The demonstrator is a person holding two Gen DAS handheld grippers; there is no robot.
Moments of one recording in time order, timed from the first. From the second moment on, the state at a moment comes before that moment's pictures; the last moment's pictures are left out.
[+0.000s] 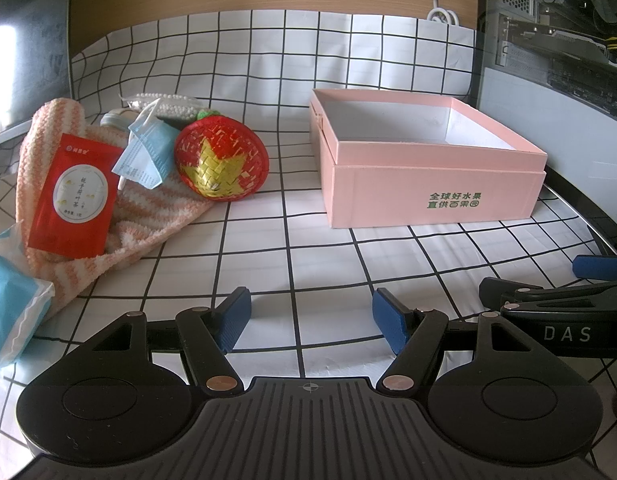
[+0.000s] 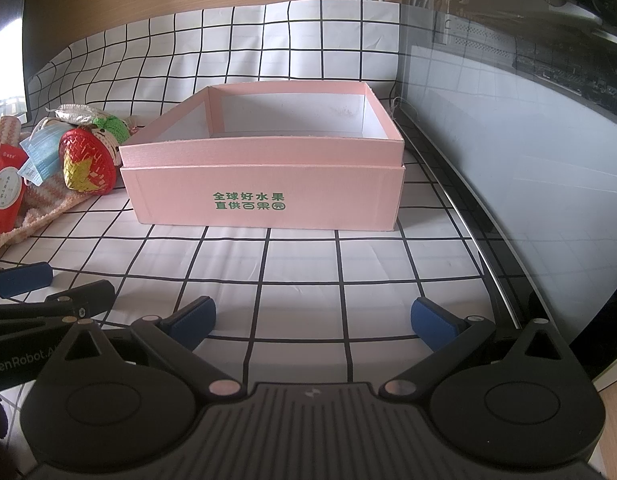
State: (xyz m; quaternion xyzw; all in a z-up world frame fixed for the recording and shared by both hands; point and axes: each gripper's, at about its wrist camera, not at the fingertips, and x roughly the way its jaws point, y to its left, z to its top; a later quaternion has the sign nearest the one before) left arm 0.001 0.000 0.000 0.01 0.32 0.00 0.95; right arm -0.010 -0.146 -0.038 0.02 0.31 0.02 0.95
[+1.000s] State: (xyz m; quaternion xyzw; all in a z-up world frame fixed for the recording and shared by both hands) left arm -0.039 0.112 0.057 -0.06 0.33 -0.01 0.94; right arm 0.009 -0.148 -0.032 0.01 0.38 0.03 0.92
